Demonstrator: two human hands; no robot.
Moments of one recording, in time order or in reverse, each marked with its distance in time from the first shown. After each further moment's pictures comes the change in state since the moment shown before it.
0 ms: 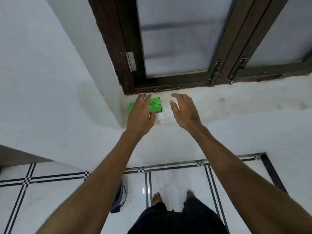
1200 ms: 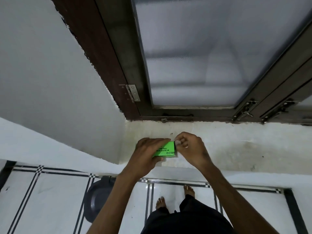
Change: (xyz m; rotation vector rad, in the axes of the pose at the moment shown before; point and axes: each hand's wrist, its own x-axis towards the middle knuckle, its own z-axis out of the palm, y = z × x) left_hand 0.044 -0.021 0.038 -0.145 -0.232 0.017; right_hand 0.075 0.051 0.026 0.267 -0.363 0.228
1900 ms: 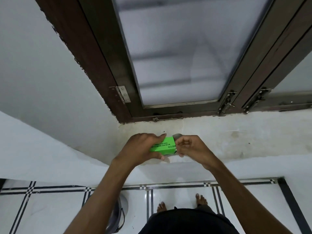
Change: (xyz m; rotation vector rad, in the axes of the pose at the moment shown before) left_hand 0.023 0.019 -0.040 0.327 -0.258 0.156; right_hand -0.026 0.023 -0.020 0.569 -0.198 0.018
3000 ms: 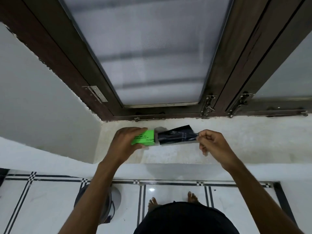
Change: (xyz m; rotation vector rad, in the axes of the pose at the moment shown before) left_hand 0.027 0.020 0.028 -0.180 0.289 -0.229; right_hand -0.029 0.000 -0.134 -0.096 0.190 0.045
